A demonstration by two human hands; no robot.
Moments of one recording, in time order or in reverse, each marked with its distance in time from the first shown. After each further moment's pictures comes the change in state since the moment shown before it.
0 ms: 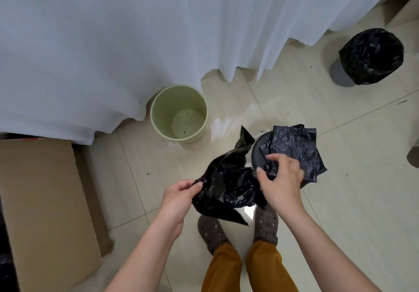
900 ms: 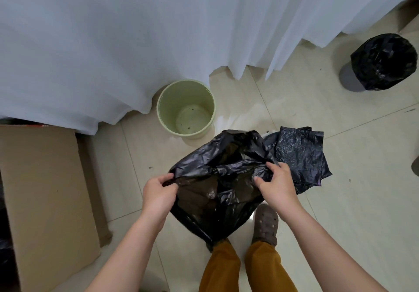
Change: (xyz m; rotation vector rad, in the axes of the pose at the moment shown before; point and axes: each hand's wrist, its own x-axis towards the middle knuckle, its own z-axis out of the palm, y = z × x) left_hand 0.026 -0.010 -0.045 0.142 0.319 0.048; right_hand 0.012 0.007 0.028 0.021 -0.237 0.071
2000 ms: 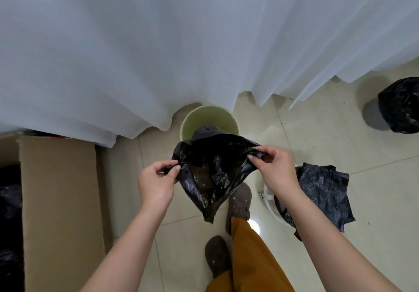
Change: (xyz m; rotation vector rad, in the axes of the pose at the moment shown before) left_hand 0.064 0.091 -0.052 -0.244 0.167 0.213; right_hand 0.073 -0.143 0.020 0.252 0.041 -0.283
